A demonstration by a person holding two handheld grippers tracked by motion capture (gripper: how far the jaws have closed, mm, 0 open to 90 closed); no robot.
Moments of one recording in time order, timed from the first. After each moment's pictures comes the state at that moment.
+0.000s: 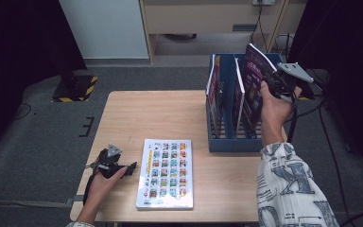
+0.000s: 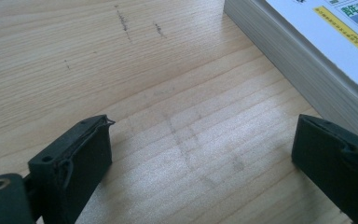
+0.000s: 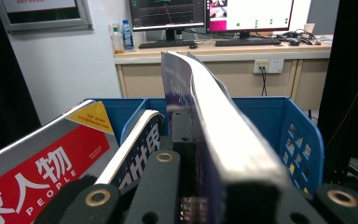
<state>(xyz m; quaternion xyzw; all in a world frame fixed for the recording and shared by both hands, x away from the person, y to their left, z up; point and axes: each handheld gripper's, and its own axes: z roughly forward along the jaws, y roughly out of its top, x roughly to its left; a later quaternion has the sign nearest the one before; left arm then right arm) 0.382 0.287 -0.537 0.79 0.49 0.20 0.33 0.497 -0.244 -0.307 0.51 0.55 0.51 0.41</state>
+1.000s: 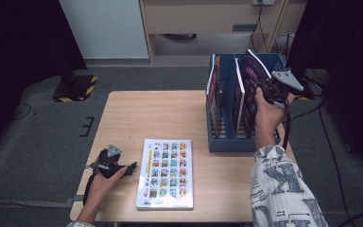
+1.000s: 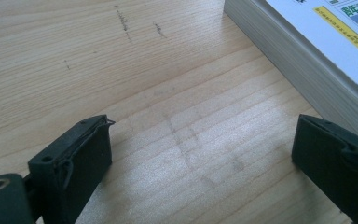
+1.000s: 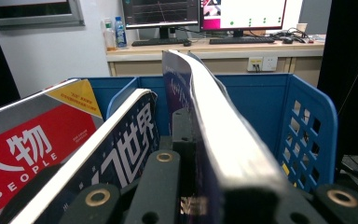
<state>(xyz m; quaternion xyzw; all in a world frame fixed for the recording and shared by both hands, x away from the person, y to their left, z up) 0.382 0.288 -0.536 0.79 0.48 0.20 0.32 0.504 -0.240 -0.339 0.52 0.54 0.51 0.43</state>
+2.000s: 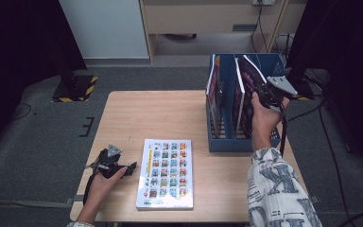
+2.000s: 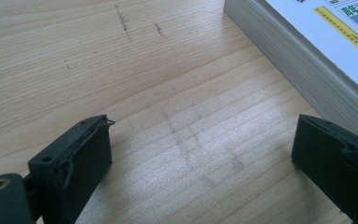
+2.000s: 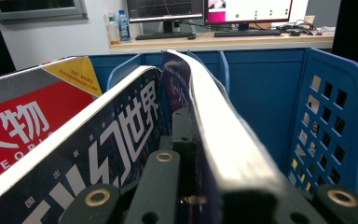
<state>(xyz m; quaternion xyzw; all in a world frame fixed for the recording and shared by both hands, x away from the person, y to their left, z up) 0.382 0.288 -0.536 0.79 0.48 0.20 0.32 0.509 -0.236 -0.362 0.52 0.55 0.51 0.42</state>
